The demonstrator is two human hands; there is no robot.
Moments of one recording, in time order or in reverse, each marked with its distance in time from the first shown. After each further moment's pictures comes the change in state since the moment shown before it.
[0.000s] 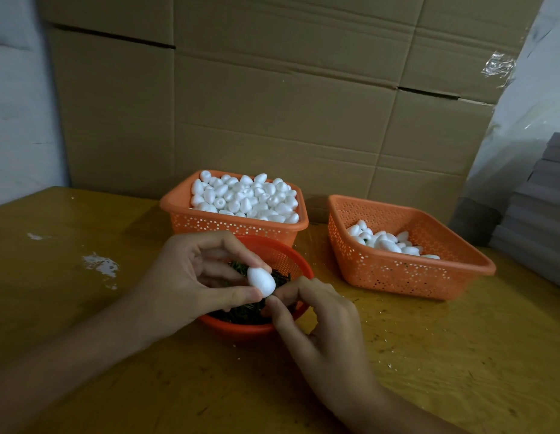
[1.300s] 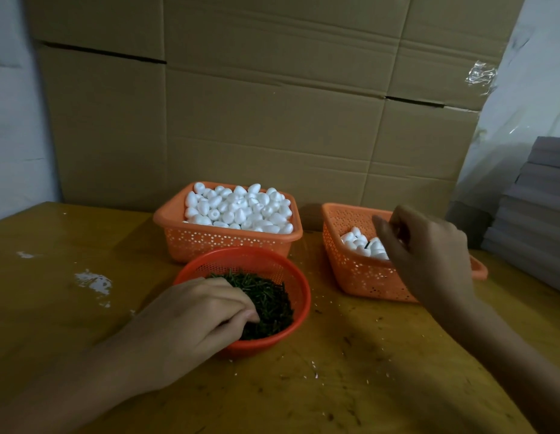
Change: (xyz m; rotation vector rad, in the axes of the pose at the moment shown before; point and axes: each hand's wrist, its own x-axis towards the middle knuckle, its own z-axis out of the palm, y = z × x) left_hand -0.009 0.010 0.002 0.810 -0.309 0.057; right_hand 0.076 0.060 -0.120 -0.693 0.242 0.004
